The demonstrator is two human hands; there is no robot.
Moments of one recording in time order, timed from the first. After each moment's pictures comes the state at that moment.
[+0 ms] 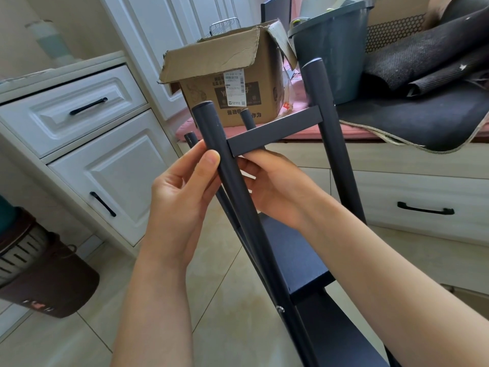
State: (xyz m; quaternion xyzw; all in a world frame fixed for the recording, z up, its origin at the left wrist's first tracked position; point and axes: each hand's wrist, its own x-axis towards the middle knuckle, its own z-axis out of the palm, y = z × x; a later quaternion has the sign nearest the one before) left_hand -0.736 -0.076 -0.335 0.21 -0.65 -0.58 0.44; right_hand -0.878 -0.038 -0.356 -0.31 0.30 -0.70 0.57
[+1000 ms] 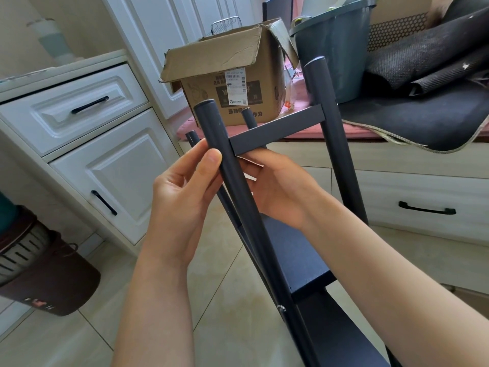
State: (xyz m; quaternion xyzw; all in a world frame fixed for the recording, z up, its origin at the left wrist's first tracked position) left_hand -0.735 -0.076 -0.334 0.22 -0.65 -0.58 0.44; right_hand -0.879 -0.033 -0.356 -0.32 0.29 -0.68 0.59
